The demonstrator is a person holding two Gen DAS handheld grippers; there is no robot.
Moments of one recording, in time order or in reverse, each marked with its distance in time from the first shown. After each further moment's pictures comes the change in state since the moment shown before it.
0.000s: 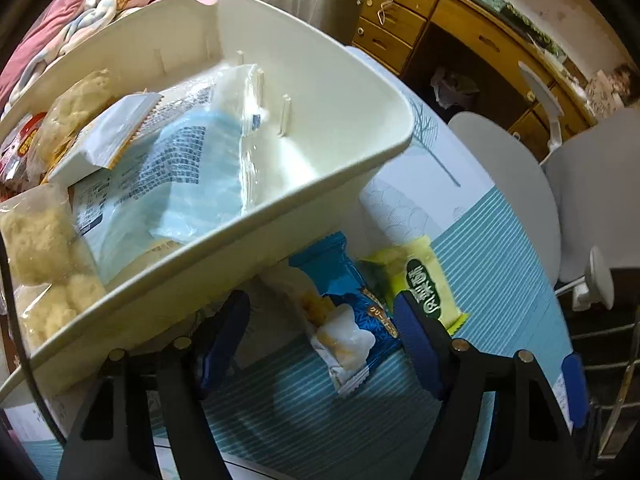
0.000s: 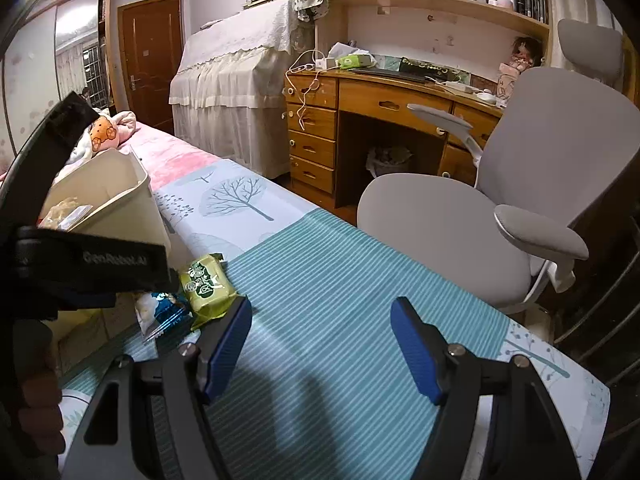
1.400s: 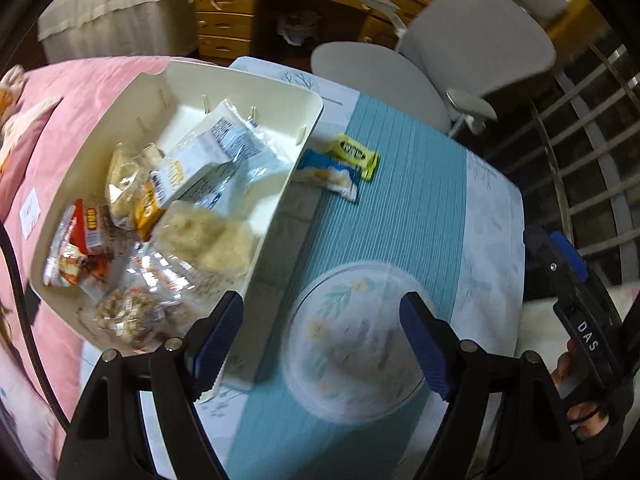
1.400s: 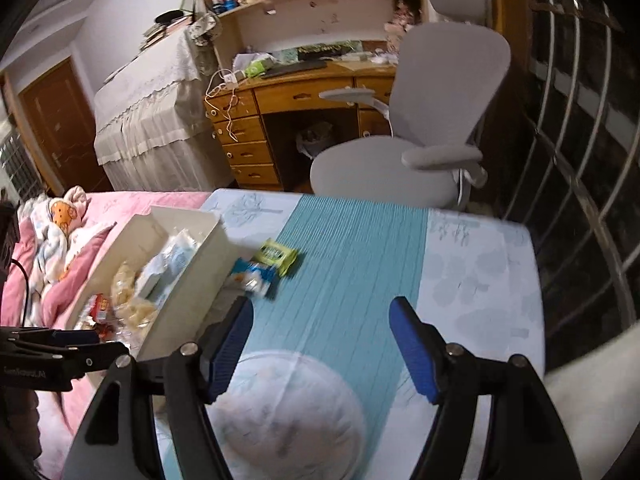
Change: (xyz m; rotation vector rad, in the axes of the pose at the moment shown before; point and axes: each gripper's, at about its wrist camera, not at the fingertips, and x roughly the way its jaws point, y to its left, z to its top) left arm -0.179 0.100 -0.014 0.564 0.182 -0.279; right arm -0.184 0.062 0.006 0.373 0.069 -0.199
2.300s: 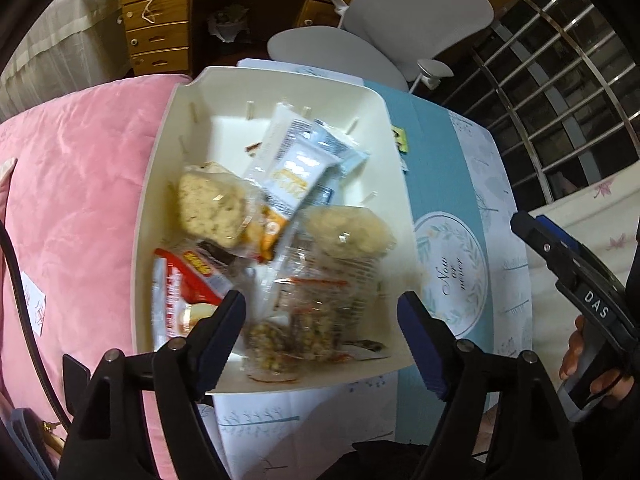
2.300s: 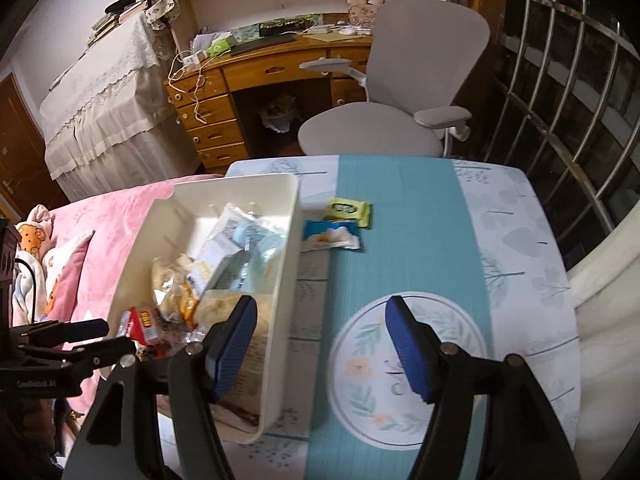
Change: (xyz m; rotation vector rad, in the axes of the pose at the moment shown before) left arm -0.032 0.167 0.036 0.348 0.110 -0.178; right arm -0.010 0.182 -0.020 0.202 0.120 -0.188
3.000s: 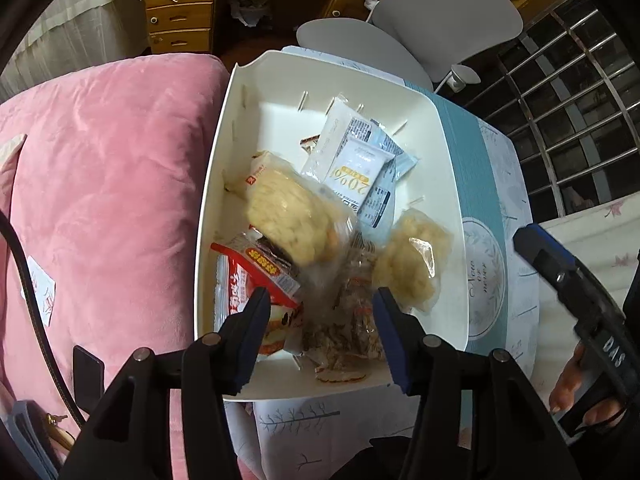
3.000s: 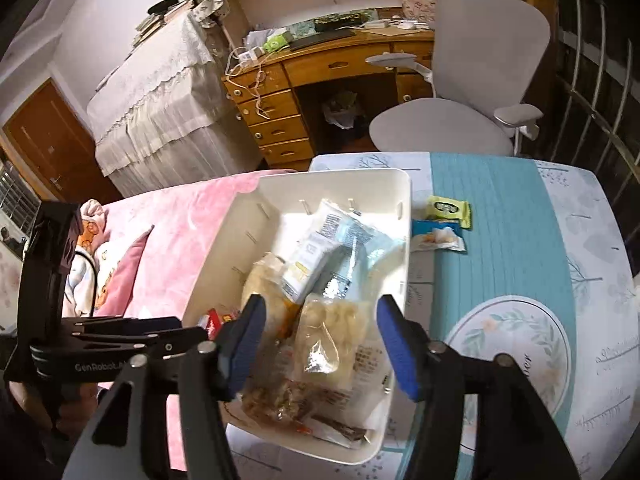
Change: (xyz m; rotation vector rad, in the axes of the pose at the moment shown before) left arm 0.001 0.065 0.008 -0.072 0.042 0.006; right arm 0.020 0.075 0.005 -0.001 0.016 0.217
